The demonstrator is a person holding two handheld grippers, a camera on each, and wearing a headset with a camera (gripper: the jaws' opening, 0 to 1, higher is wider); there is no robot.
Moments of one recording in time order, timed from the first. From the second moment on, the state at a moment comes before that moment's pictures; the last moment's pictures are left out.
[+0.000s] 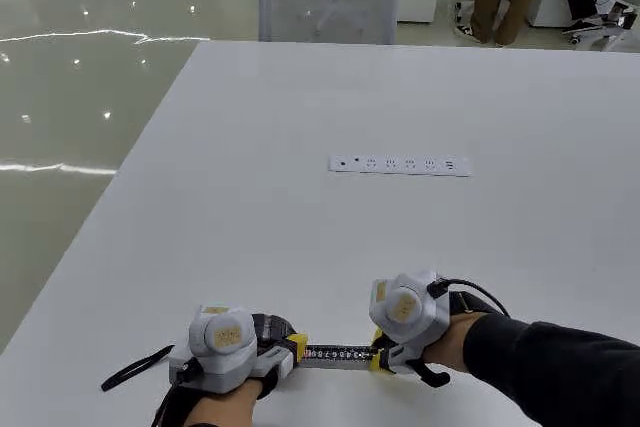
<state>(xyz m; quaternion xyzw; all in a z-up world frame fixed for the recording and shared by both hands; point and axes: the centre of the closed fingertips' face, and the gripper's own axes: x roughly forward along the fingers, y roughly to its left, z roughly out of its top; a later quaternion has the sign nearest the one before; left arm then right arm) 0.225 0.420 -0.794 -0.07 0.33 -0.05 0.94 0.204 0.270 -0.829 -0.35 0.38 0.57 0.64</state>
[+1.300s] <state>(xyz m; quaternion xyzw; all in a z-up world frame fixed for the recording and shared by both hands) 0.224 0.419 -0.795 -0.08 0.33 -0.05 0.94 0.204 0.291 -0.827 -0.33 0.38 0.58 0.65</state>
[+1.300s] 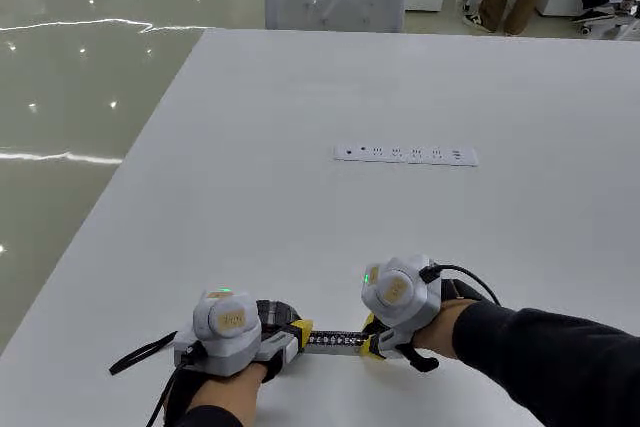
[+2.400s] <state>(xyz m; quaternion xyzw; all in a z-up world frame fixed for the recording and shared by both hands) 0.225 0.419 -0.794 -0.08 0.33 -0.06 0.94 0.206 0.323 -0.827 -0.31 0.38 0.58 0.65</state>
